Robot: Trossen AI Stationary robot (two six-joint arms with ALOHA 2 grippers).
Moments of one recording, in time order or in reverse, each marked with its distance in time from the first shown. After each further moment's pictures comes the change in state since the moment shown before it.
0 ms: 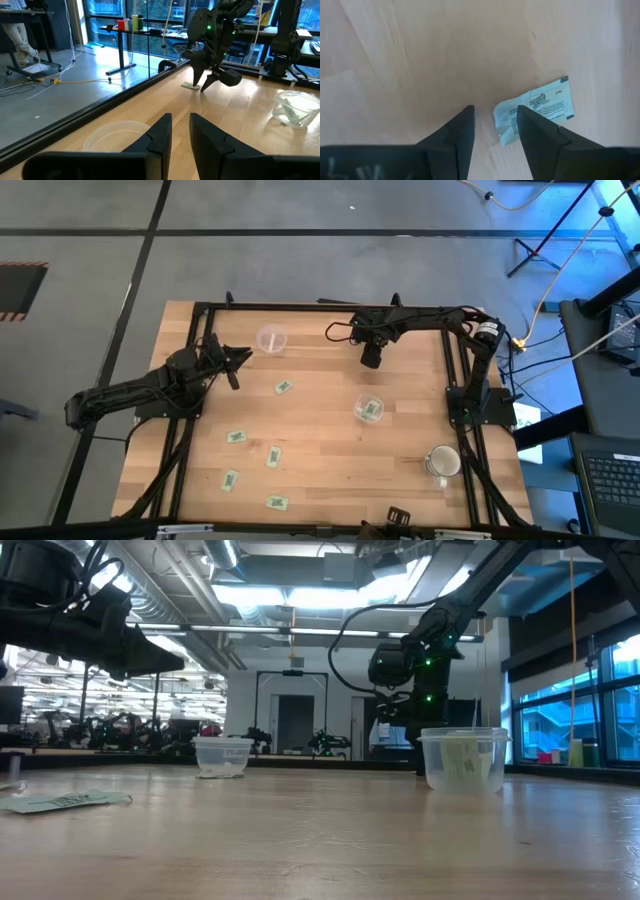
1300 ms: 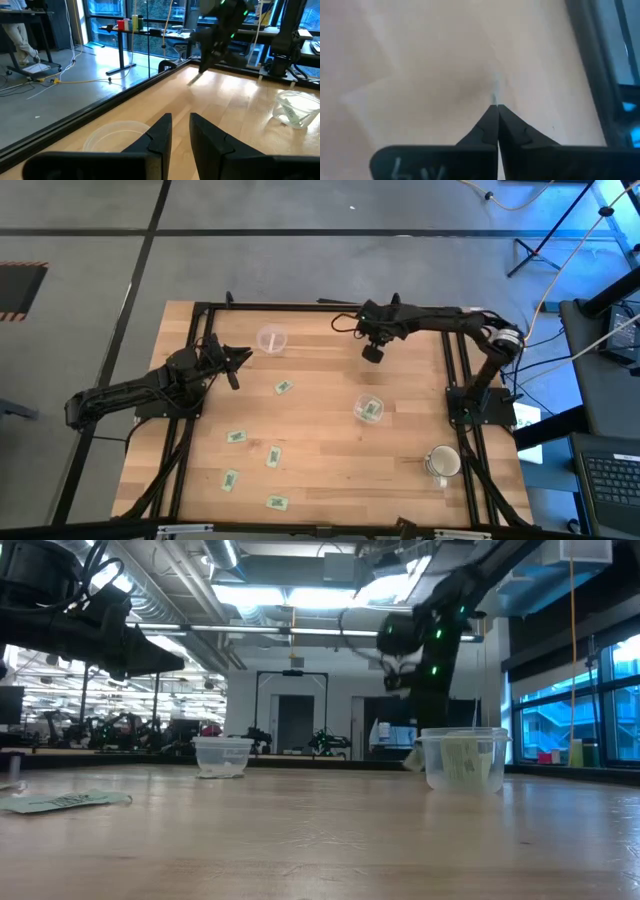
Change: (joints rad) left arm 0.000 0.000 0.000 0.000 -0.001 0.000; right arm 0.041 -0.206 -0.001 -0.090 0.015 0.141
